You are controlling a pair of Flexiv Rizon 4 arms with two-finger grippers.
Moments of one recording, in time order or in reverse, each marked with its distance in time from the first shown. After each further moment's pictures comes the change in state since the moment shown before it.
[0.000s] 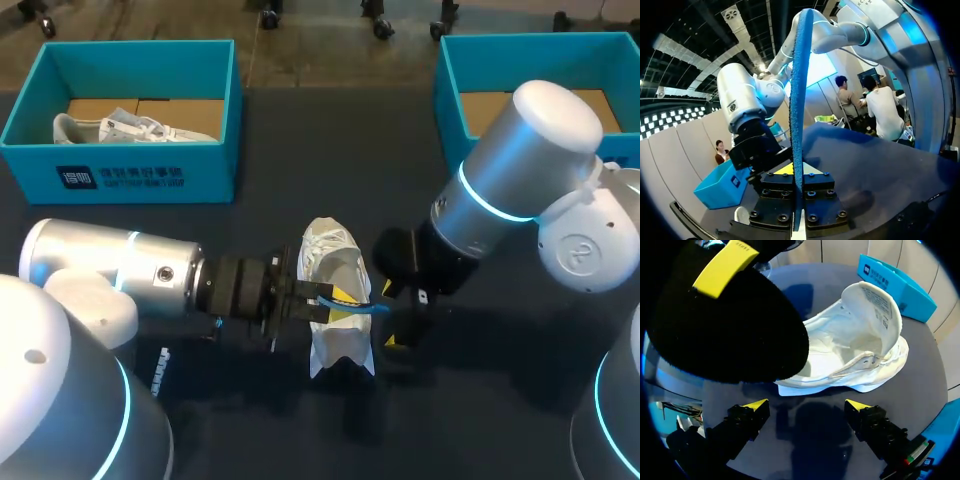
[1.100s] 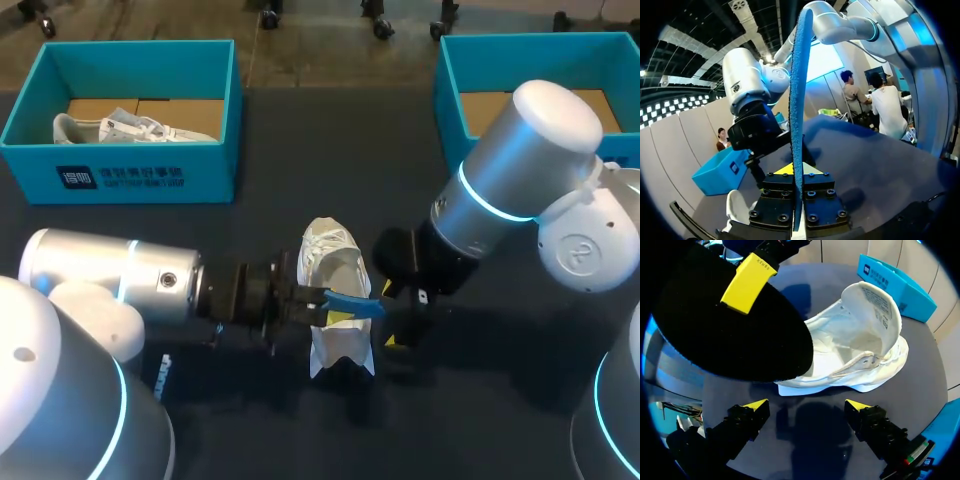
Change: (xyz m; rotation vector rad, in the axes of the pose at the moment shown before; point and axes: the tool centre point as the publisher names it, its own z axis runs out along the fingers) left arm 0.003 0.026 -0.002 -0.068 -0.032 -0.068; right arm 0.000 0.000 0.000 0.000 0.000 0.000
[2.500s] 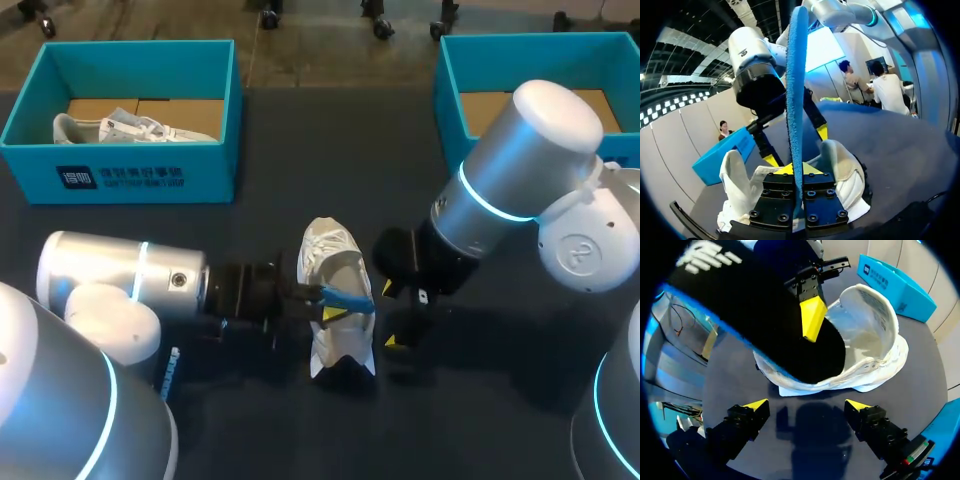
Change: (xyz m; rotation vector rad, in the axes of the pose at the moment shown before) left arm -0.015 0.067 0.004 -0.070 -0.012 0.031; right arm 0.000 0.000 0.000 0.000 -0.001 0.000
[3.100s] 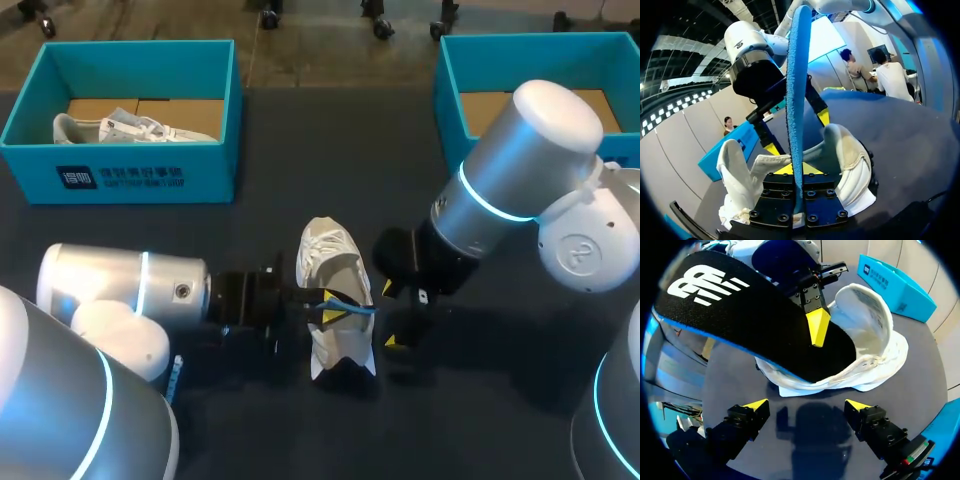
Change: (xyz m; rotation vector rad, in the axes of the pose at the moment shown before) left arm -0.001 0.016 0.000 -0.077 -0.051 0.040; right arm 0.000 0.000 0.000 0.000 0.000 0.000
